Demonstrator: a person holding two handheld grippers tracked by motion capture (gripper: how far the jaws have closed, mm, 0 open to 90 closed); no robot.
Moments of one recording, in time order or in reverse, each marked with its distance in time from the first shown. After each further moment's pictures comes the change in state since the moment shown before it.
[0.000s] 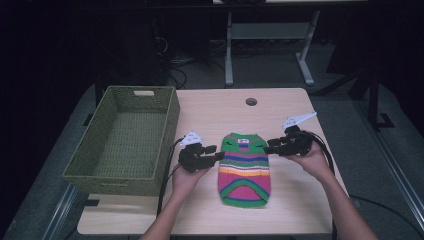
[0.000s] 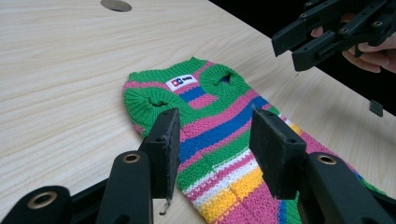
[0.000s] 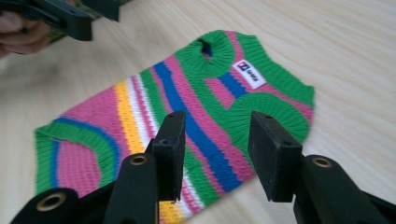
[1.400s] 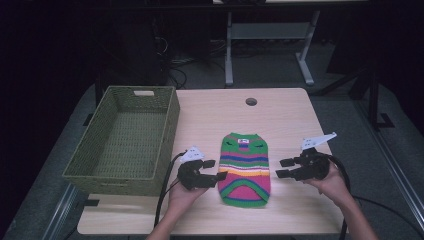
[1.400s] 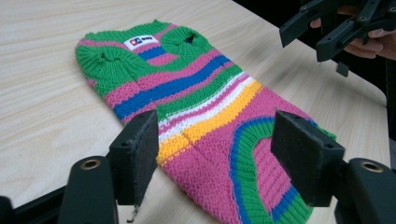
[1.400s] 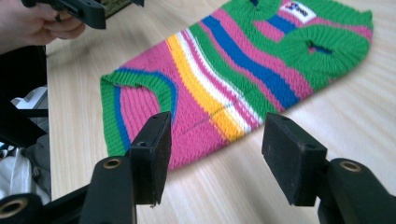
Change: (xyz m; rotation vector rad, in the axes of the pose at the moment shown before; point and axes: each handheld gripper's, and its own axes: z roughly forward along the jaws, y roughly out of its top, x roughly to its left) left arm -0.027 -0.026 -0.019 0.067 -0.054 0.033; right arm 0.019 -0.063 -0.029 -0.020 0.120 0.042
